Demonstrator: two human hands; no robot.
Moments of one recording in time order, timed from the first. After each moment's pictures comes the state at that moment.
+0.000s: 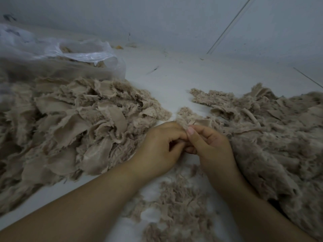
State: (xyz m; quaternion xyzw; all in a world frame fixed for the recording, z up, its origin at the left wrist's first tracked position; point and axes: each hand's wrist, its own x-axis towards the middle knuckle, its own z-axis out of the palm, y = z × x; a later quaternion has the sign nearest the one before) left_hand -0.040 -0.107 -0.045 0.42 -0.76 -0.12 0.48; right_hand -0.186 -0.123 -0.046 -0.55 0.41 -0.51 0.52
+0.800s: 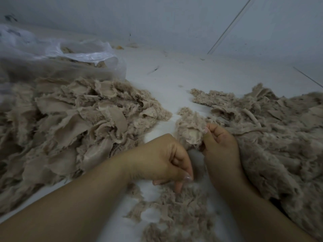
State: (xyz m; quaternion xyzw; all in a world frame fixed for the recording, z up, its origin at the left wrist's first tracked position) left_hand -0.023 -0.096 -0.027 0.35 -0.72 -0.54 0.25; right_hand -0.188 -0.125 -0.045 -0.53 0.46 -0.56 0.45
